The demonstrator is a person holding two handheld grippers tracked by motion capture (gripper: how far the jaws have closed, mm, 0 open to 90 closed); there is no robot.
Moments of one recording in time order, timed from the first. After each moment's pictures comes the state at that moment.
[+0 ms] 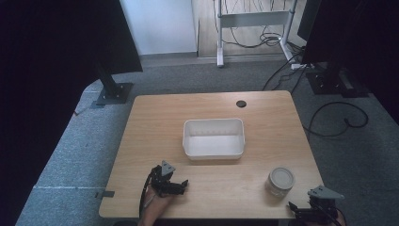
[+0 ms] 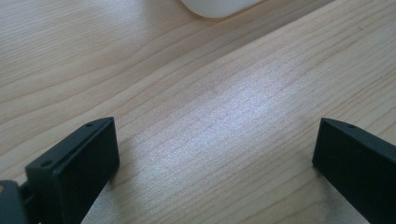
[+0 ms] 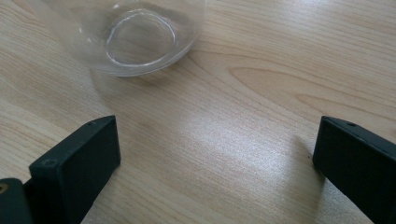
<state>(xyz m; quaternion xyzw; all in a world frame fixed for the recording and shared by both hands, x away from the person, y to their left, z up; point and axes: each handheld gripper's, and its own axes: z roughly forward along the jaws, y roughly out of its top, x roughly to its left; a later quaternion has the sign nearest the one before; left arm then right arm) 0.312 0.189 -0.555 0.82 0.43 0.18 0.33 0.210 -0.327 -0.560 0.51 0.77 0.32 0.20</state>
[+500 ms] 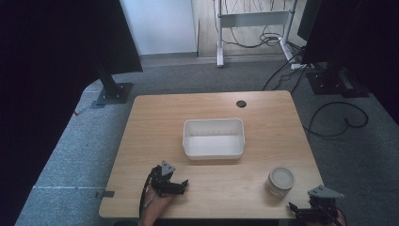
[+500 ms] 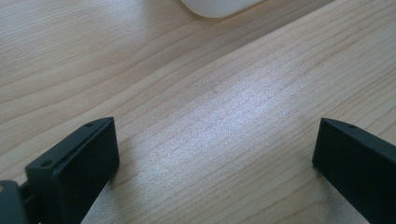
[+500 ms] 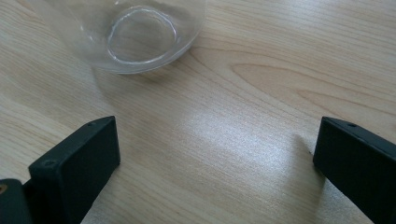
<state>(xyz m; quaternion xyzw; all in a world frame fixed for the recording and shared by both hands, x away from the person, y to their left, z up) 0.312 0.188 -0.555 0.82 0.43 0.18 0.33 0.211 -0.328 -0.558 0.52 0.77 0.32 0.19</state>
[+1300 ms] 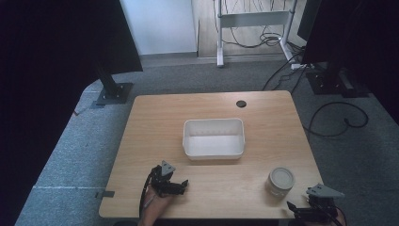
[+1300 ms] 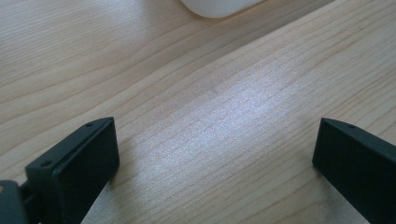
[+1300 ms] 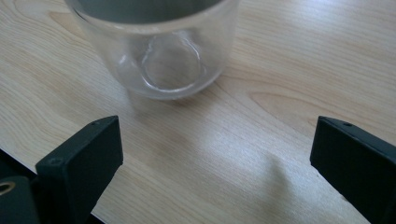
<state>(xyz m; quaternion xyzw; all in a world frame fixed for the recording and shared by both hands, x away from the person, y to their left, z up) 0.312 0.189 -0.555 0.82 0.43 0.18 0.33 0.209 -0.317 -0.540 0.49 0.78 0.33 0.19</state>
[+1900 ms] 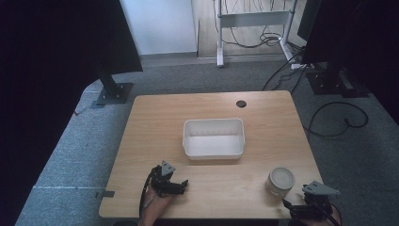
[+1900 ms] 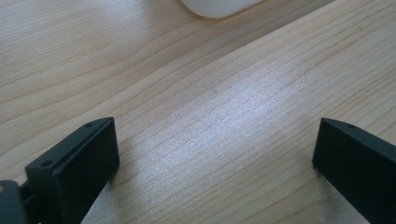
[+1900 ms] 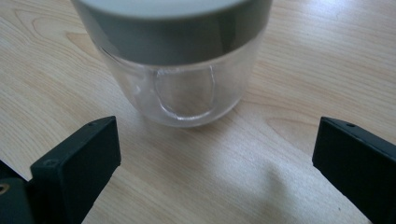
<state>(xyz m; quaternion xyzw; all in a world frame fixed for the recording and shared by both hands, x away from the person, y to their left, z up) 0.312 0.189 -0.555 0.82 0.43 0.18 0.33 0.216 -0.307 -0.537 0.48 0.78 0.35 0.19</state>
